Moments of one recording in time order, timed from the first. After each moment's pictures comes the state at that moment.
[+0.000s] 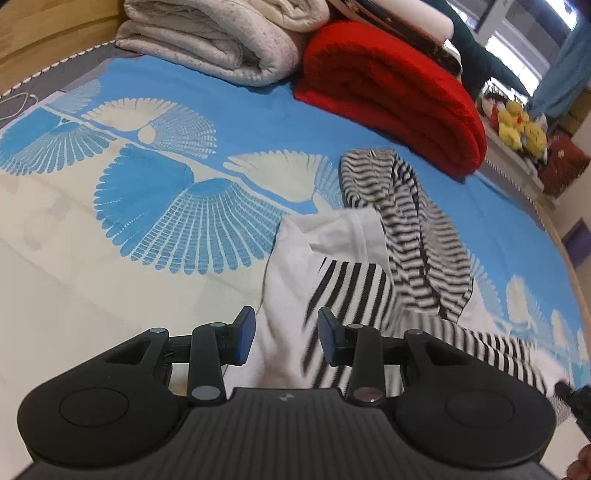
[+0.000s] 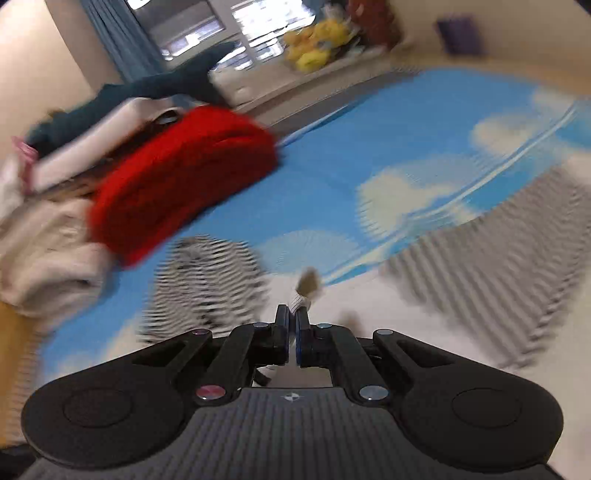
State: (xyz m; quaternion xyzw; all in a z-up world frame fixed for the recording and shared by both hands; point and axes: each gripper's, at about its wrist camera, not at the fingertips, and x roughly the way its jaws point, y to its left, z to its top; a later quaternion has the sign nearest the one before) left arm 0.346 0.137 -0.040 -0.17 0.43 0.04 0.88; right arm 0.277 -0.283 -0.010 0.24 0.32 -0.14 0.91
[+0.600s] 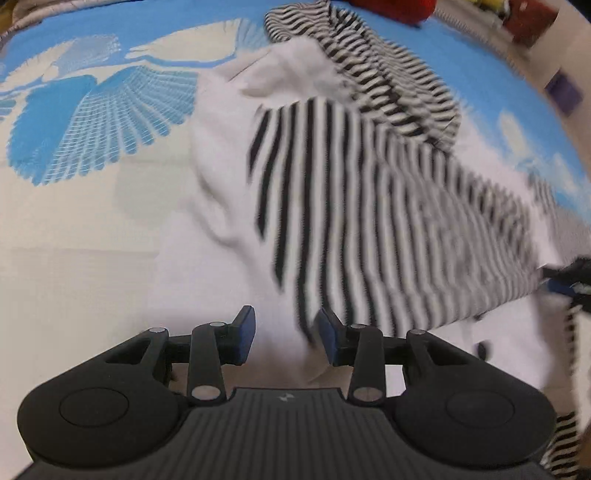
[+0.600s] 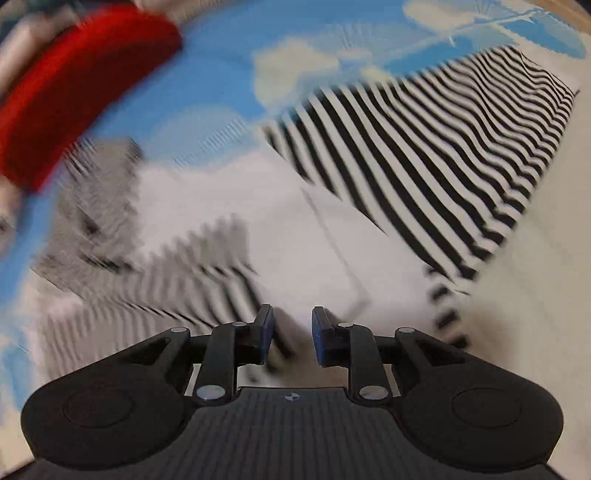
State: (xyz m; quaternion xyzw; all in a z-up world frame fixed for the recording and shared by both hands) left arm 0.338 0.076 -0.115 -0.04 0.57 -0.06 0.82; right arm 0.301 -0.335 -0.092 0.27 0.50 -0.15 0.81
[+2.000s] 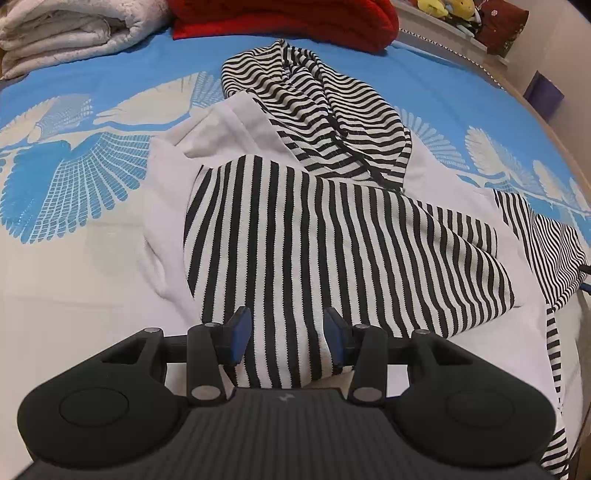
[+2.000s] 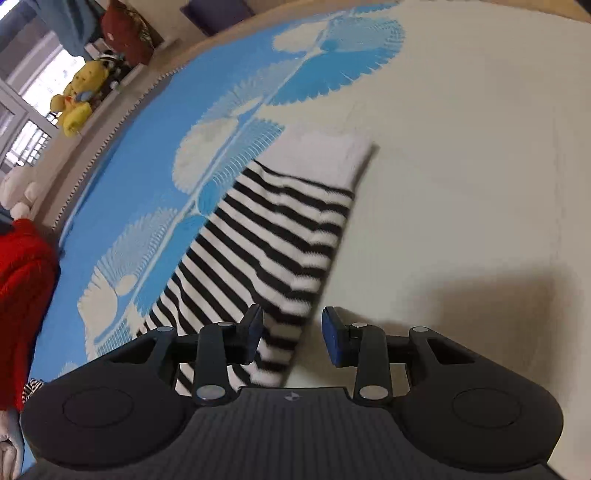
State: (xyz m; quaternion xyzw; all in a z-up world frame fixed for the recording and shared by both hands) left arm 0.335 0.023 -0.081 -0.02 0.51 -0.08 0.86; right arm 0.244 -0.604 -0.120 0.43 0.32 -0.30 0.79
